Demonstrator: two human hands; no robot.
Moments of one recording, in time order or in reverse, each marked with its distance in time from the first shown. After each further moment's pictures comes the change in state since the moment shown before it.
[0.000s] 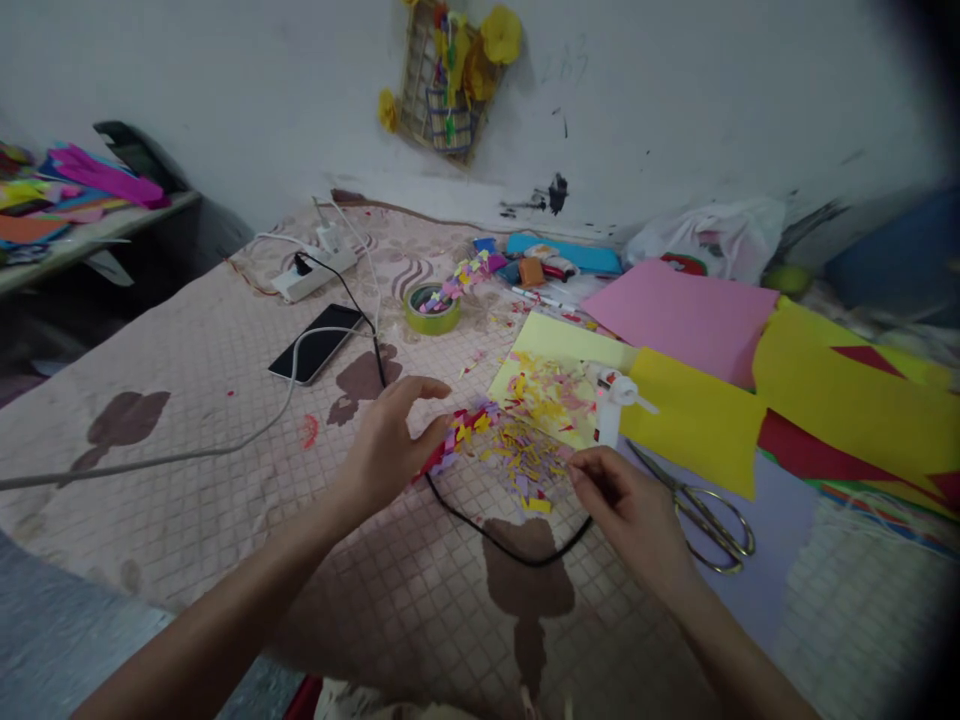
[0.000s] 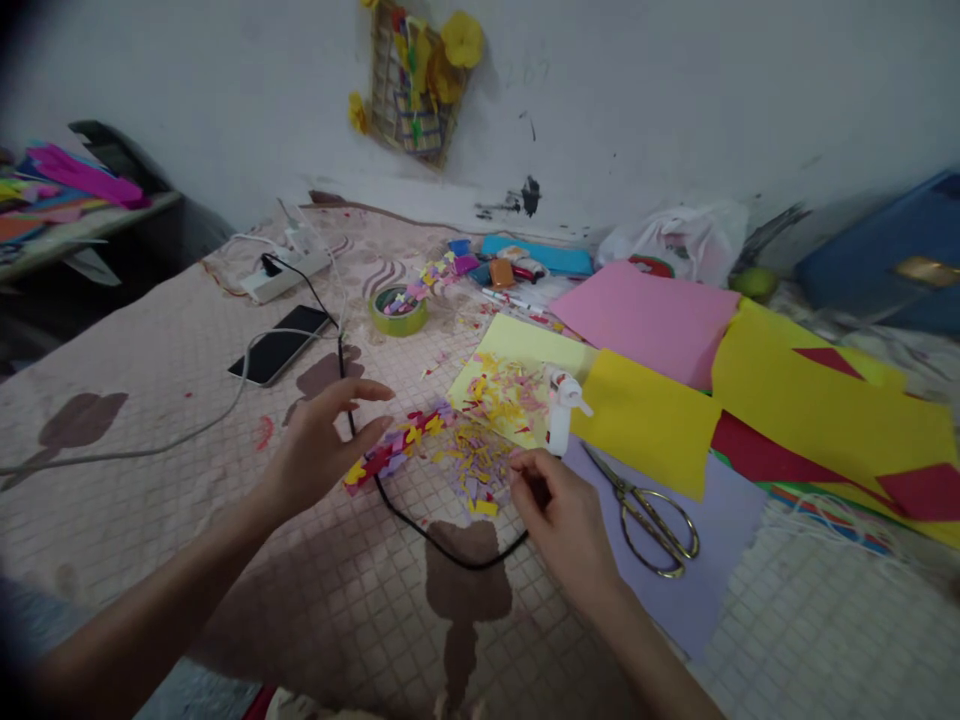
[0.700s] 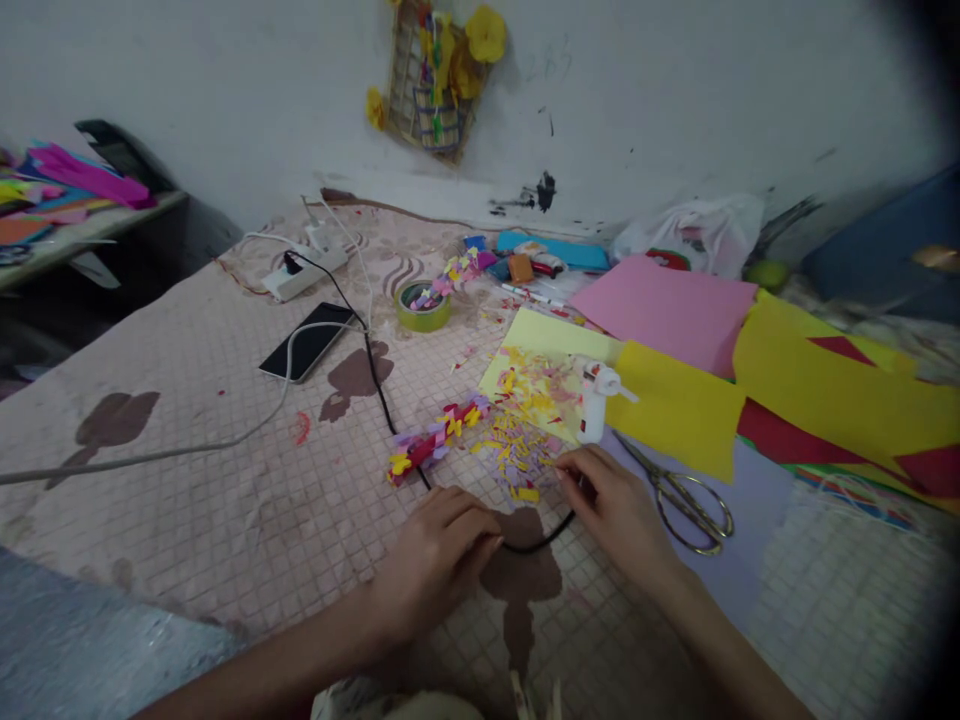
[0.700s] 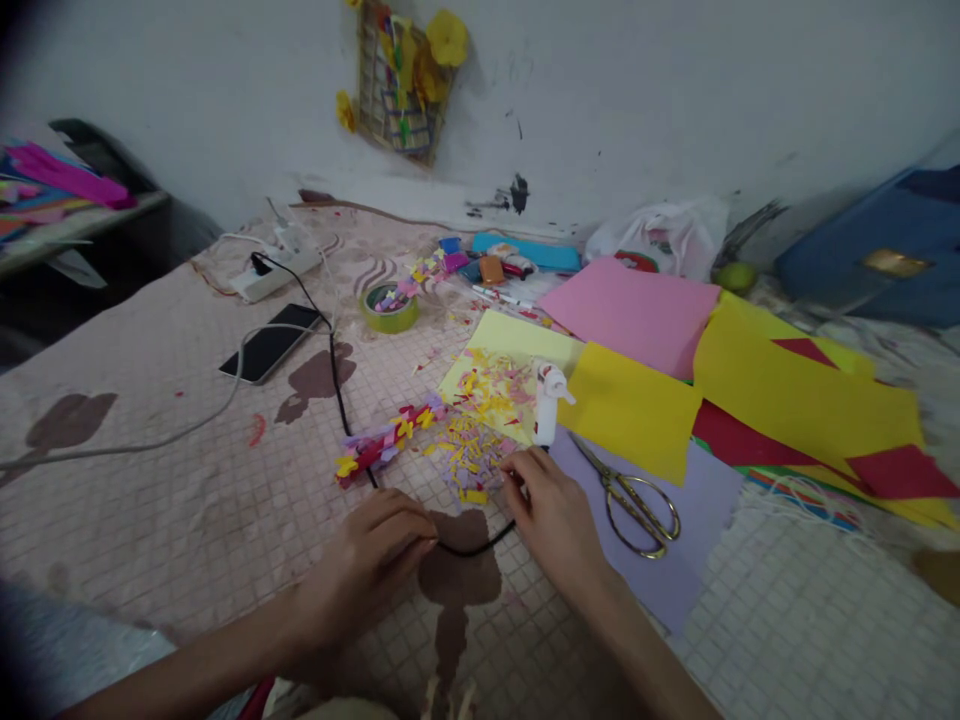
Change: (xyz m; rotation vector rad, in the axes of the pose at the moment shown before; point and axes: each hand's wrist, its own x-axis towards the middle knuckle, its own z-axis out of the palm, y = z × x) left_hand -0.084 0.033 0.046 -0.157 -0.324 0.181; right_hand -0.006 0.006 -0.003 -0.274 -0.086 -0.147
